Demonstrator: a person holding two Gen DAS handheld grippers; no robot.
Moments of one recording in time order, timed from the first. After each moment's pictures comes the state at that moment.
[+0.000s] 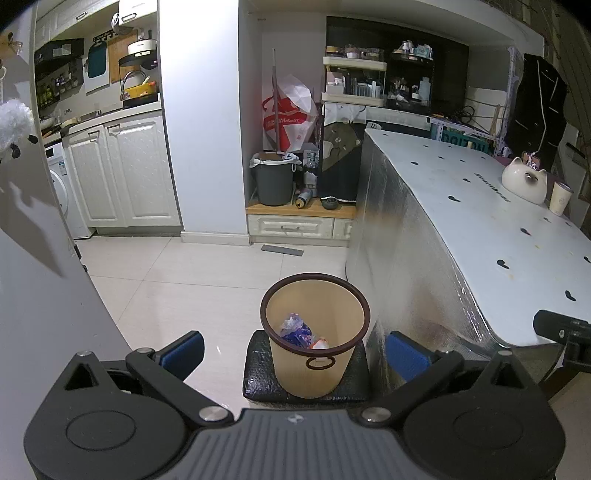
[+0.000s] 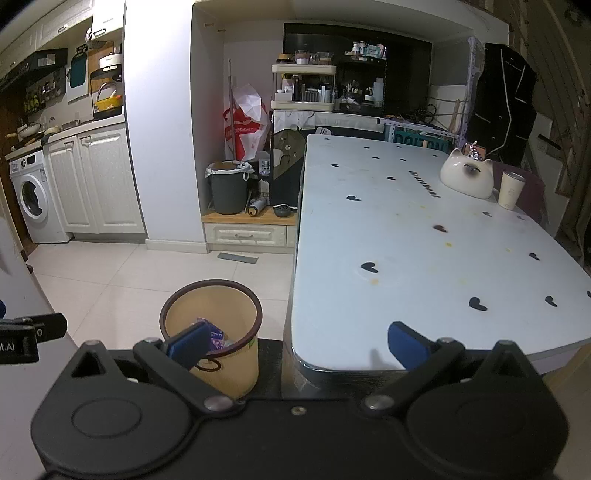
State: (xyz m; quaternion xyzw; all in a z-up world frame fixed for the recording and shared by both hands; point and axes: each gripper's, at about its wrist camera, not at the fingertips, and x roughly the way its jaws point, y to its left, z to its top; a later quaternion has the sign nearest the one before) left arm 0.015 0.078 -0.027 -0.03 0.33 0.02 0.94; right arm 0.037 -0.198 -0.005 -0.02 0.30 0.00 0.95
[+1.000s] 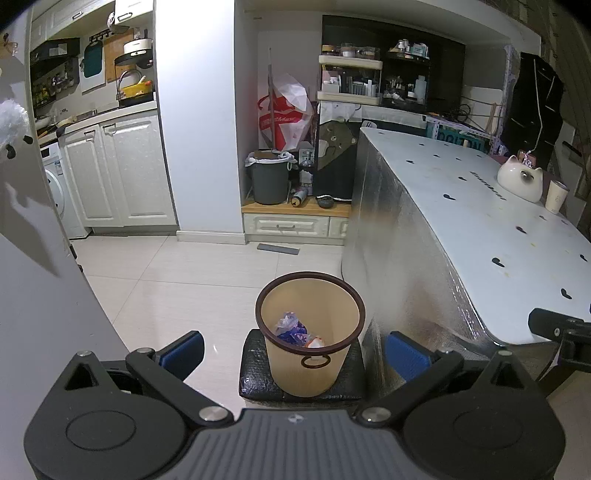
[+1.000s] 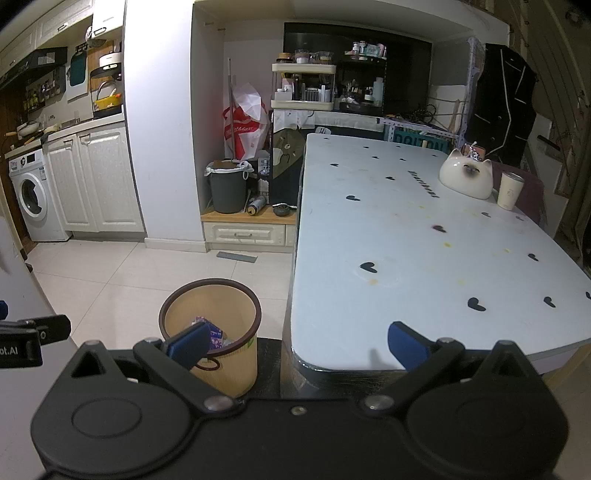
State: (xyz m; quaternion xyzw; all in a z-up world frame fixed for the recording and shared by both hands) left arm 0.015 0.069 -0.029 -0.03 0.33 0.02 0.94; right arm 0.038 -0.198 -0.005 -0.02 0.30 0.00 0.95
